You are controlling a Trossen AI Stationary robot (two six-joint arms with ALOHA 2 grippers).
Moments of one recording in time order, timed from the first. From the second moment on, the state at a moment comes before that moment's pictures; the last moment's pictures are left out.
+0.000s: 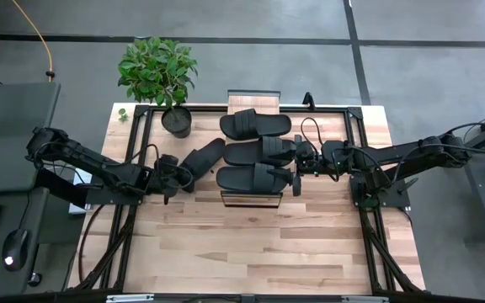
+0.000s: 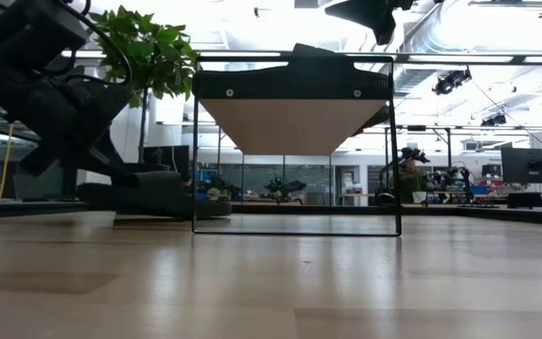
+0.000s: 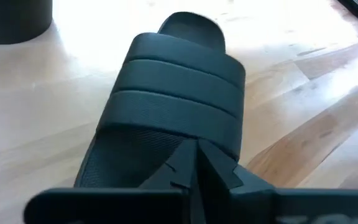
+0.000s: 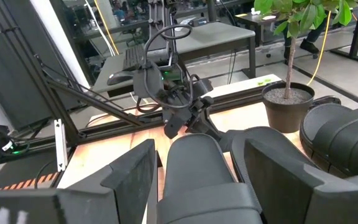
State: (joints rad) left arm -0.12 1.01 0.27 -0.19 -0.76 -1.15; right arm 0.09 1.11 0.78 0.18 0.15 0.22
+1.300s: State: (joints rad) left arm -0.13 1.01 0.33 -0.28 -0.40 -0.42; right arm 0.09 1.11 0.78 0.17 0.15 0.20
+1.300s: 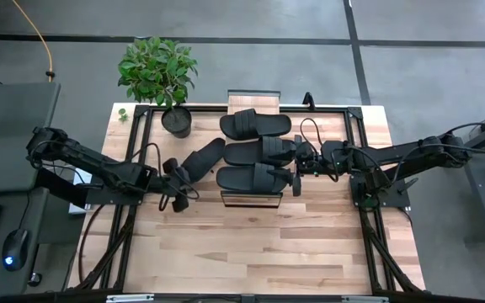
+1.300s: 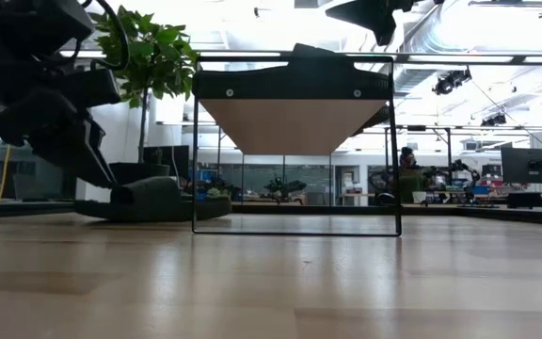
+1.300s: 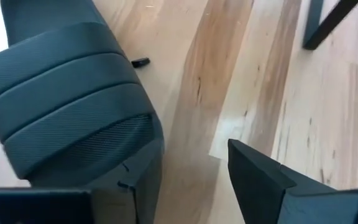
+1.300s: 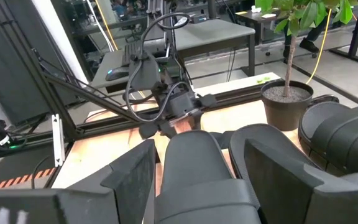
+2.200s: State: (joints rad) left arm -0.48 1.08 0.51 -0.57 -0.88 -0.45; right arm 0.09 1.11 0.78 0.16 0.15 0.20
